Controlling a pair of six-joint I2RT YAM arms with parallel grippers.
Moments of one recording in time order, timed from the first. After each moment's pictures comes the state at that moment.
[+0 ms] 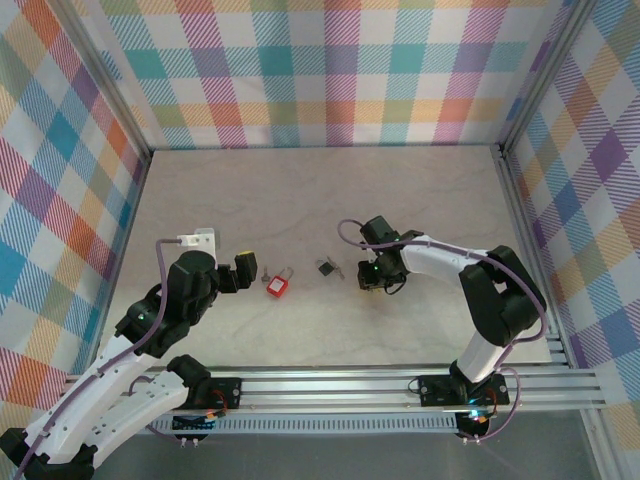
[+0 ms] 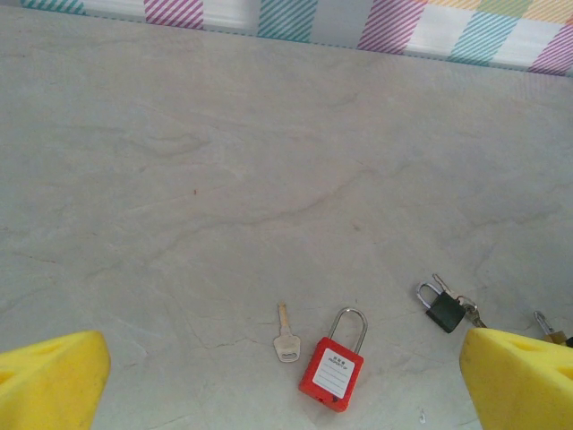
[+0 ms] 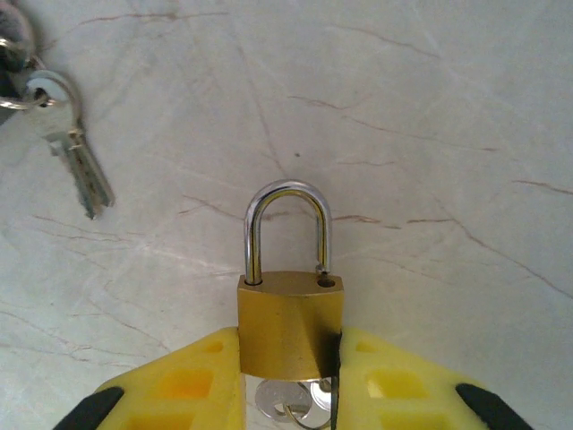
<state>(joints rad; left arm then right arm) -0.62 0.64 0.75 -0.66 -0.40 -0.44 0.60 1.68 0.96 -0.58 -0.13 0.38</state>
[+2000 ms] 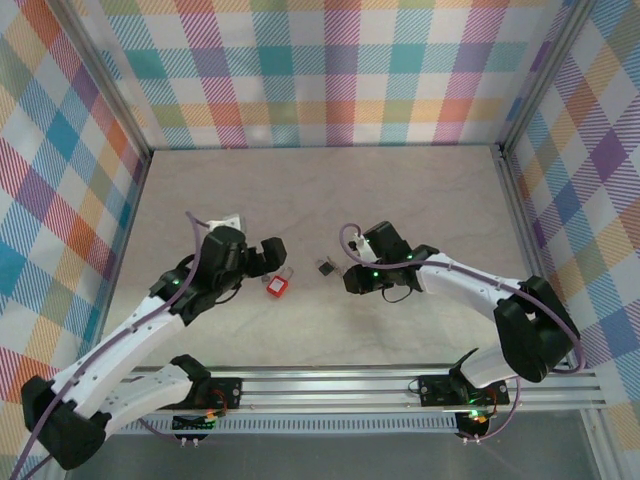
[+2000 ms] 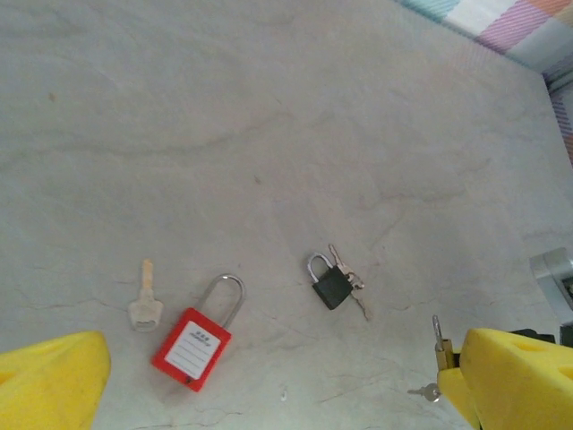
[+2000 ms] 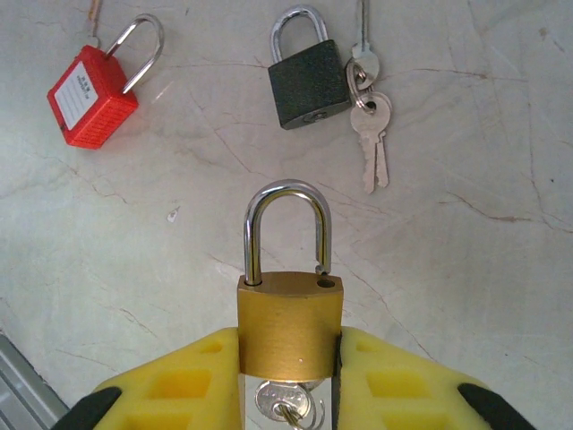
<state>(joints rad) -0.62 0.95 0.83 -0.54 -0.17 -0.74 0.68 1.44 0.84 -0.41 -0.30 0.34</state>
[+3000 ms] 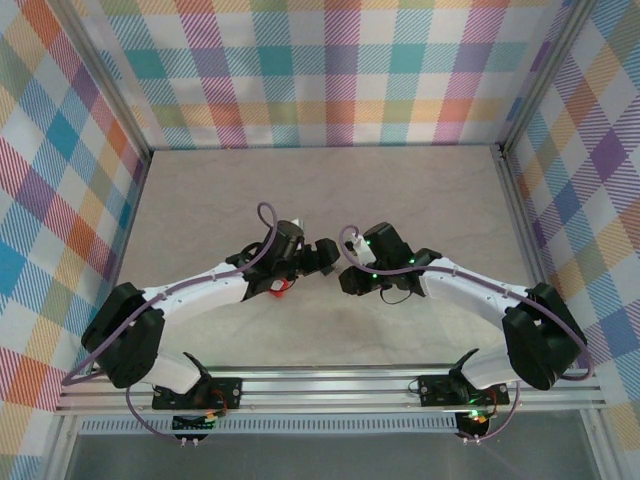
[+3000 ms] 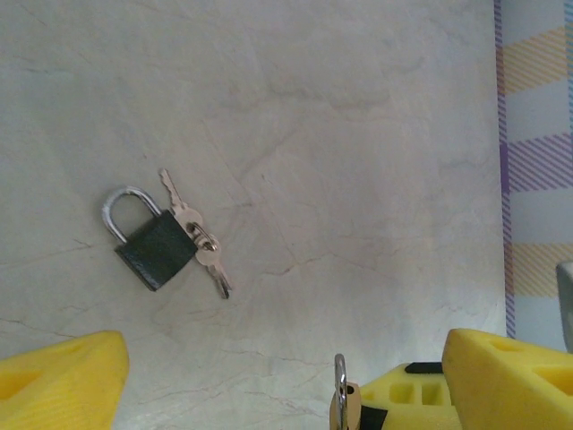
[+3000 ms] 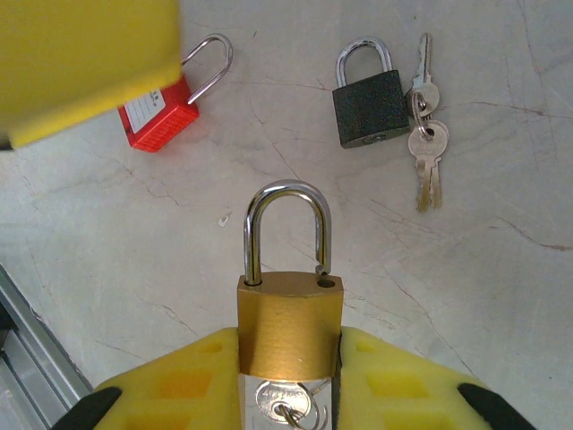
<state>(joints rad) -0.74 1.45 0.84 -0.08 0.09 -0.98 0.70 1.40 0.82 -0.36 -0.33 0.33</state>
